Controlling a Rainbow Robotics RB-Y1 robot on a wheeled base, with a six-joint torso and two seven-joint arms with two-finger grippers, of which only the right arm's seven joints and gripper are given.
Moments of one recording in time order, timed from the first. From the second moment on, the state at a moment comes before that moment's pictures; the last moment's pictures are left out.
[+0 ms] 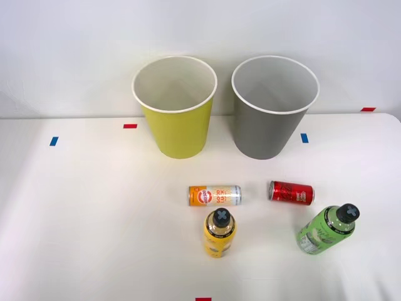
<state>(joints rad) 0.93 -0.13 -0.08 -1.56 0.14 -1.09 1.19</state>
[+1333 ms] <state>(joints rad) 0.93 -0.13 -0.08 -1.56 0.14 -1.09 1.19</state>
